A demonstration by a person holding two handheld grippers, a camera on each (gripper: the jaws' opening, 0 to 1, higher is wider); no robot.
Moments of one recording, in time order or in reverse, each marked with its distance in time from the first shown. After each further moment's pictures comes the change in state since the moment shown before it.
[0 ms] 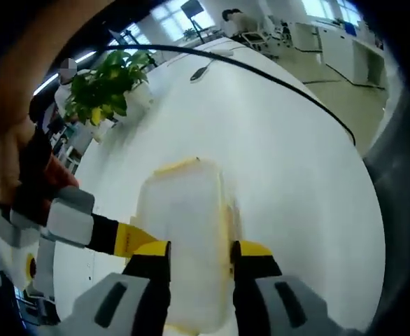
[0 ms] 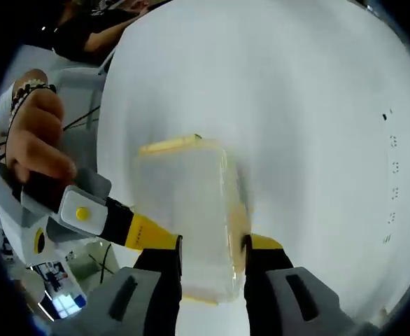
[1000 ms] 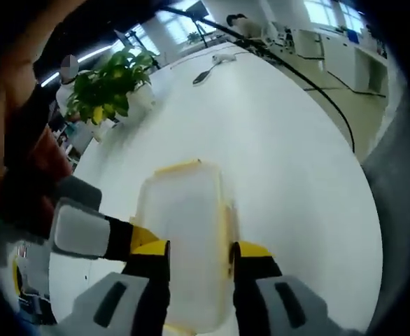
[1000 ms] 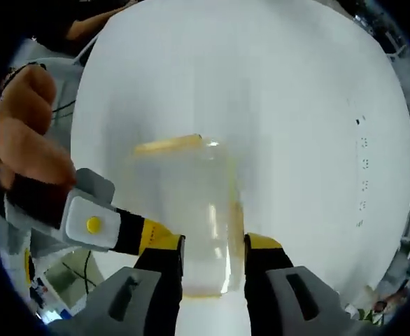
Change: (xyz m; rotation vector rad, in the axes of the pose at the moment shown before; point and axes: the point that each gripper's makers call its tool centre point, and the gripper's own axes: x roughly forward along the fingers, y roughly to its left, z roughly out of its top) left arm -0.004 -0.002 0.002 0.014 0.000 -0.024; right arm -0.006 0.019 -0.003 0.072 0.031 -0.364
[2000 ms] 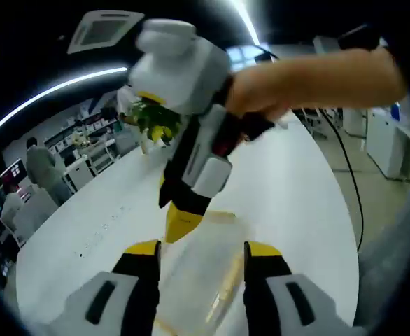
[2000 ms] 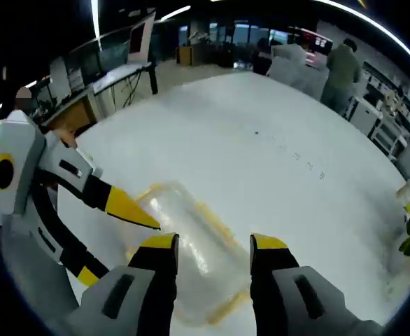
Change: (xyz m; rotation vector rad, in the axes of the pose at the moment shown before) left arm -0.069 0.052 0.027 -0.544 -0.437 0.309; right arm -0.073 -0.030 -0.039 0.722 -1.044 -0.157
